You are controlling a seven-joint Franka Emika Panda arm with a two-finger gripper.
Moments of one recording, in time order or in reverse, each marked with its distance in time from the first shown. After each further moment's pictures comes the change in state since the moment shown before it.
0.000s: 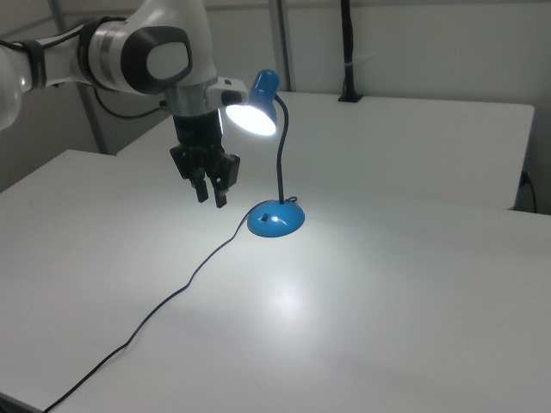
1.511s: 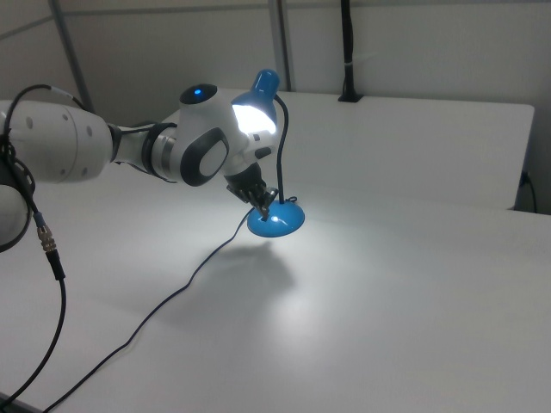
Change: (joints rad) arm 0.033 0.428 0.026 0.057 0.121 0.765 0.027
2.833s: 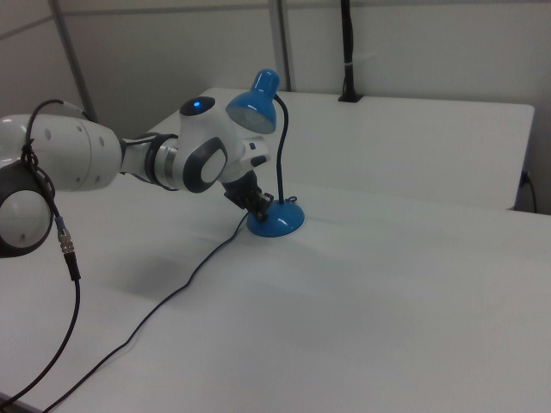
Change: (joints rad) arm 0.032 0.126 0.003 0.110 0.000 0.001 0.037
